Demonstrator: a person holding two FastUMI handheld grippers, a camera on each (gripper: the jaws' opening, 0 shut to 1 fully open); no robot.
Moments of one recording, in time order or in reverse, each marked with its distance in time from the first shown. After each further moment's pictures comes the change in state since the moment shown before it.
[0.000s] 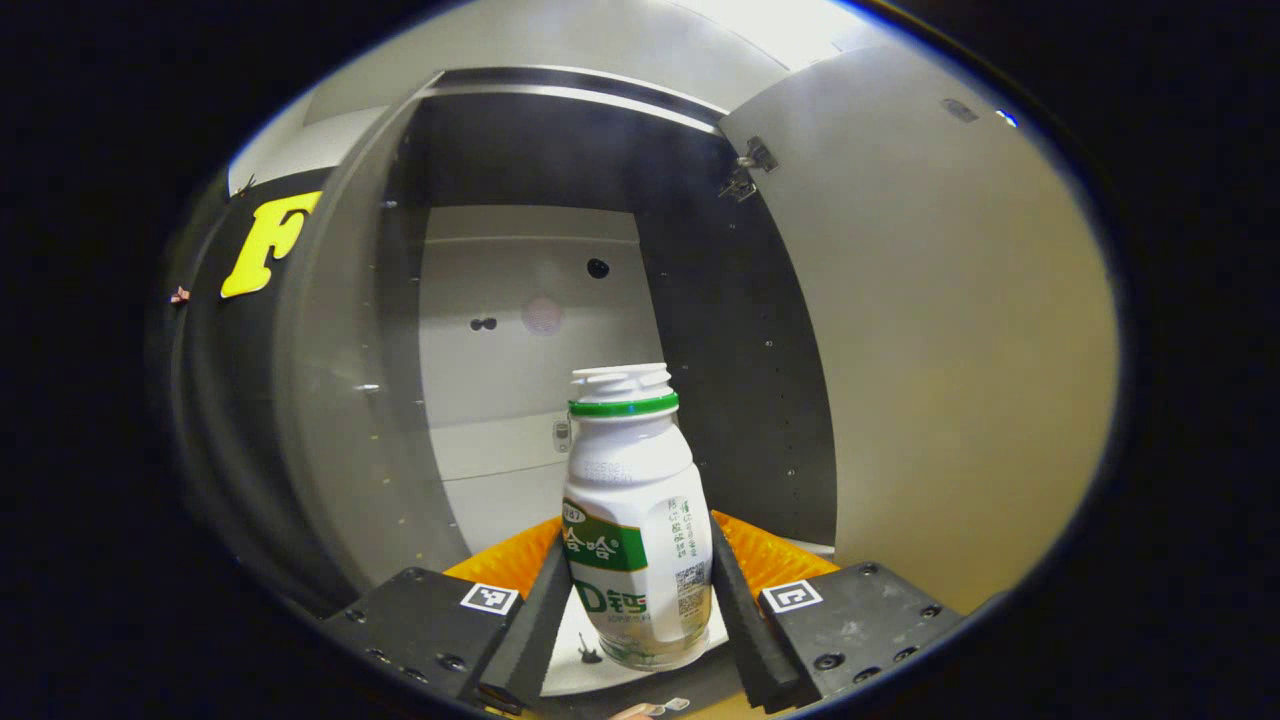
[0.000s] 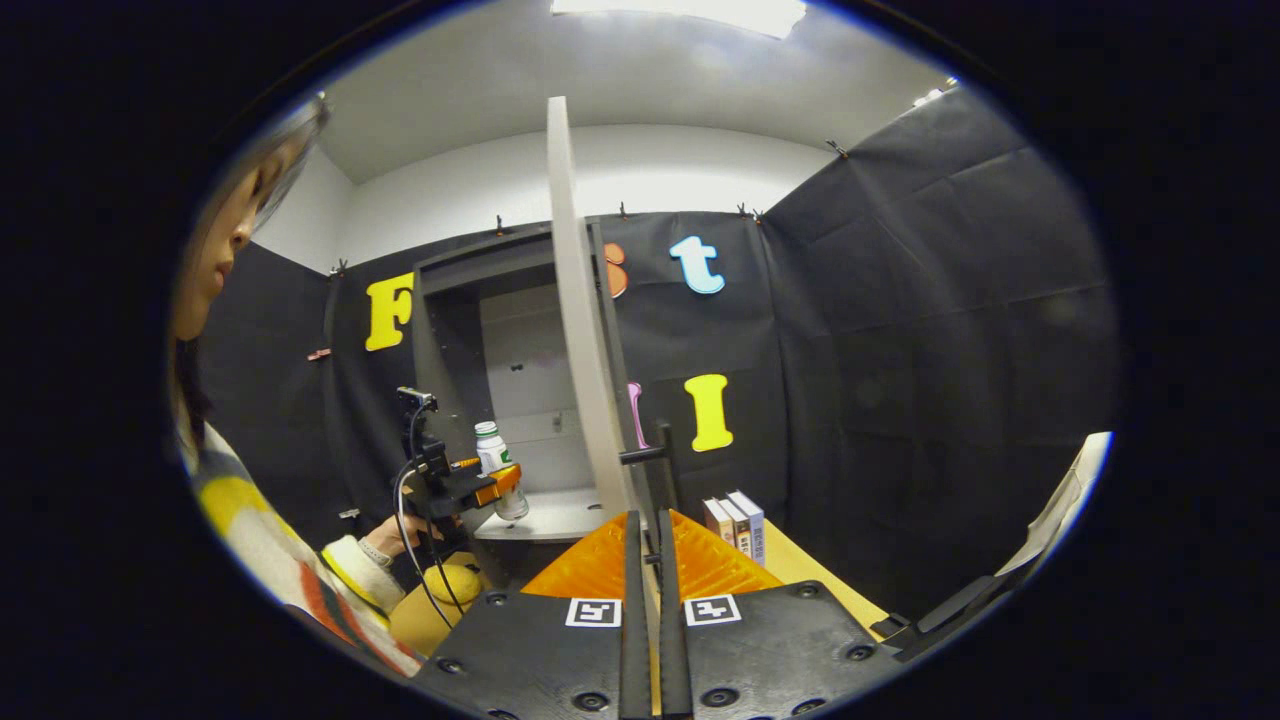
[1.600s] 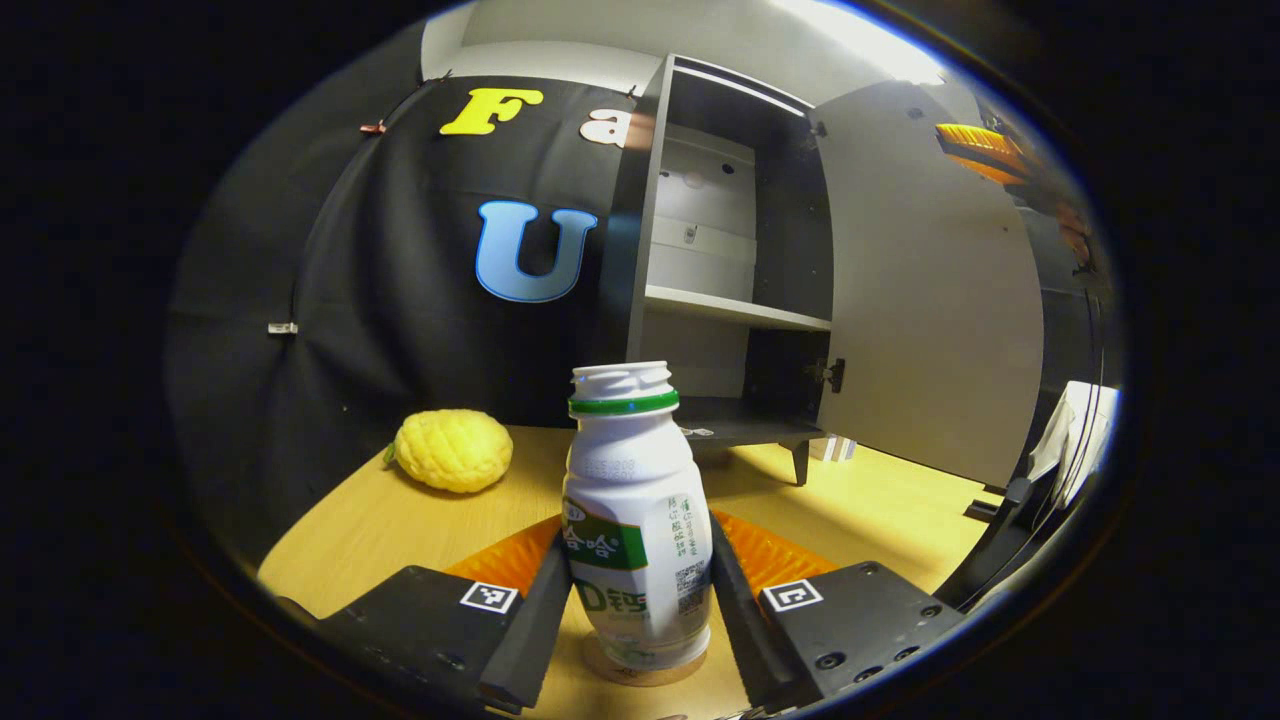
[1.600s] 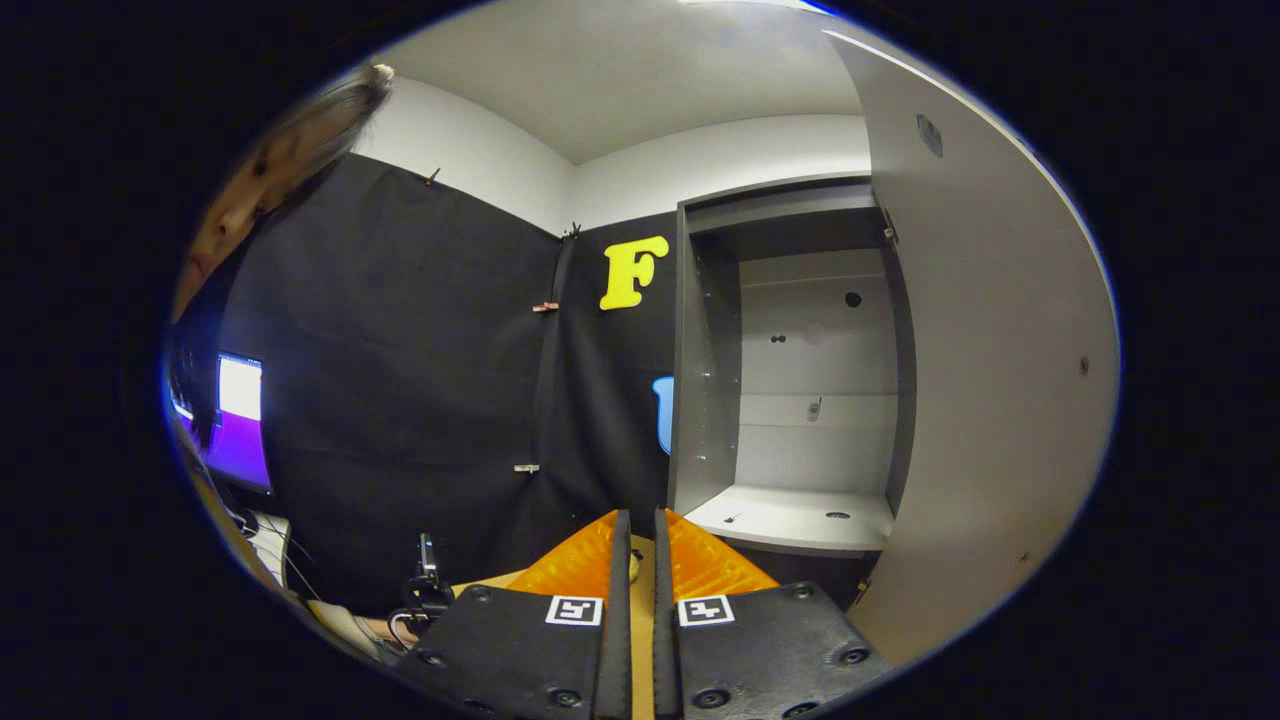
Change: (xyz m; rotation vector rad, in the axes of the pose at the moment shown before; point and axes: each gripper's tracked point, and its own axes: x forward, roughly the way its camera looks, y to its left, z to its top) left arm -0.312 -0.035 -0.328 -0.326 0.173 0.210; right arm 0.039 0.195 -0.119 -0.156 0.027 0.643
